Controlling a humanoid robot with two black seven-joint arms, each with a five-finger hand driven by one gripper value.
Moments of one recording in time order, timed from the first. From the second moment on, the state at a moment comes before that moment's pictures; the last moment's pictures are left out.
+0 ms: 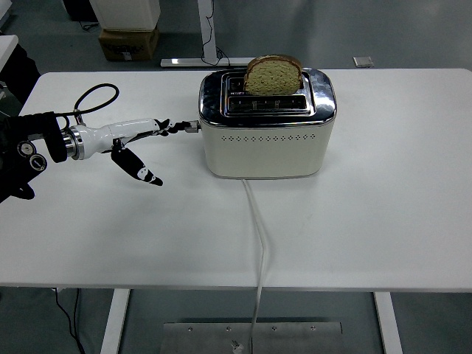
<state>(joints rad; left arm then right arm) -0.91 0.58 -0.44 -0.98 1.23 -0.38 -0.33 0.01 0.00 0.42 0.09 -0.35 0.06 0.07</state>
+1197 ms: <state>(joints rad) -0.89 0.52 -0.44 -0.92 1.23 -0.37 -0.33 0.01 0.00 0.42 0.09 -0.35 0.06 0.07</state>
